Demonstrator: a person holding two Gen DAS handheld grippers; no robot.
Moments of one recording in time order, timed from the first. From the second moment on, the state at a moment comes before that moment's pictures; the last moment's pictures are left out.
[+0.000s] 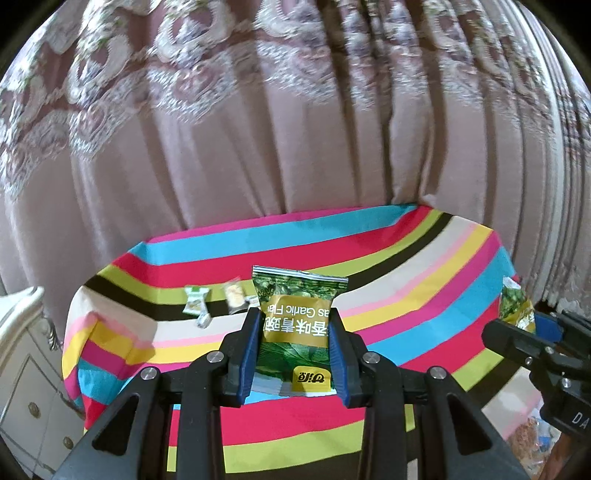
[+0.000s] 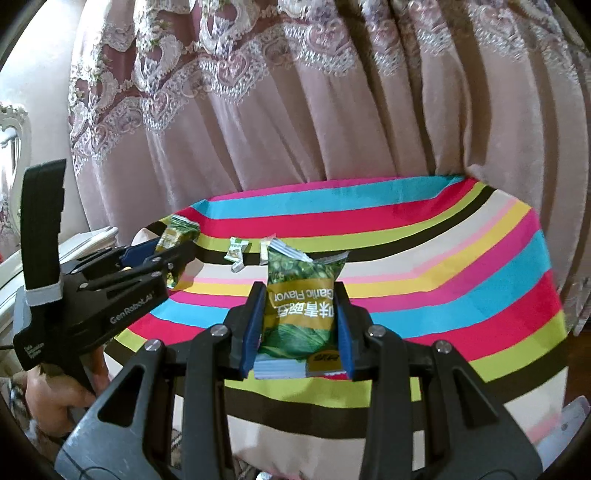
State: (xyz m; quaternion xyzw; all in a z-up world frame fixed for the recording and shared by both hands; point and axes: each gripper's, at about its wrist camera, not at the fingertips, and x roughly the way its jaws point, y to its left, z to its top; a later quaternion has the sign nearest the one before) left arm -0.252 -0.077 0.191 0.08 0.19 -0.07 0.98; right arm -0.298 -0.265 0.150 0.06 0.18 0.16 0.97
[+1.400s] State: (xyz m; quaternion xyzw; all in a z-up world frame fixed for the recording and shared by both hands) left arm -0.413 -0.340 0.139 0.31 0.19 -0.37 0.86; right arm -0.512 -0.505 0.071 0.15 0.25 -0.11 0.95
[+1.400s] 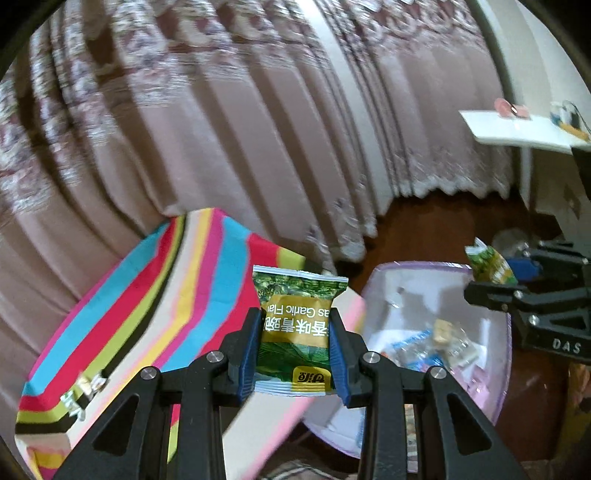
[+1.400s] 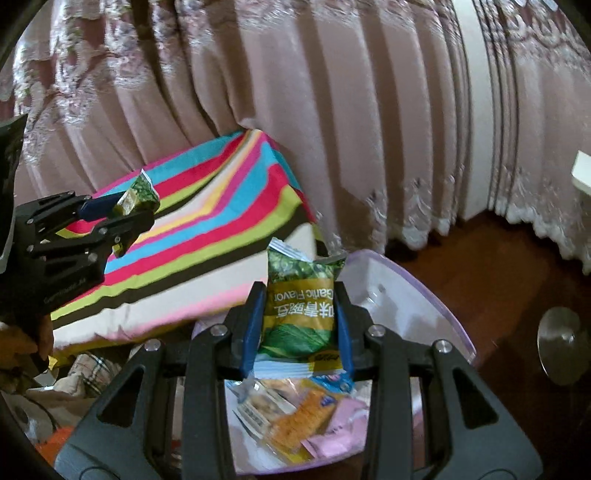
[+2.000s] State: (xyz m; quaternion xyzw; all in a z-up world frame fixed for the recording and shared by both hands) left arm -0.433 -0.384 0.086 0.36 0.23 -0.42 0.80; right arm -0.515 -0.527 0.031 0.18 0.30 -0.13 0.93
